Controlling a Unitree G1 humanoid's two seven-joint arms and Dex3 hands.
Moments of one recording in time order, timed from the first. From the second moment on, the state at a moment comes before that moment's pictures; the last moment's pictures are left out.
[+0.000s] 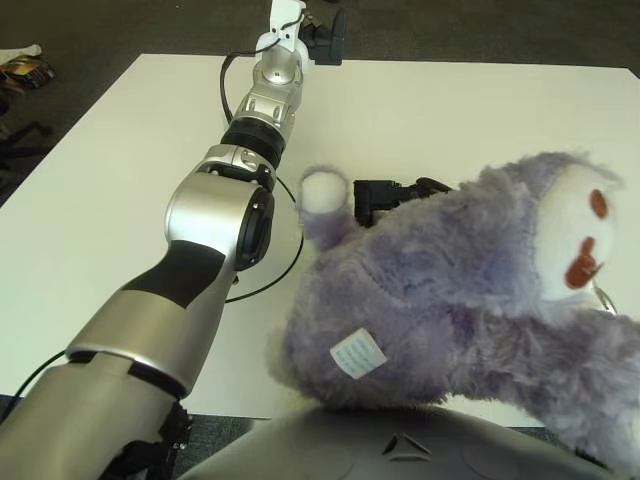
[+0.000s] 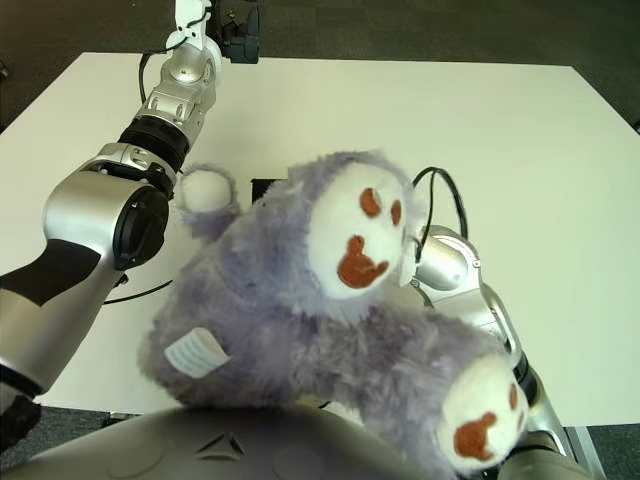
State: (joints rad) left arm -1.34 0.06 0.09 1.23 0.05 -0.23 0.14; right arm -0.20 -0.50 0.16 -0.76 -0.01 0.21 0.63
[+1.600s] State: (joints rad) left arm -1.34 0.06 0.08 1.23 0.07 -0.22 0.16; right arm -0.38 -0.65 0.12 -0.74 -0.01 0.21 0.77
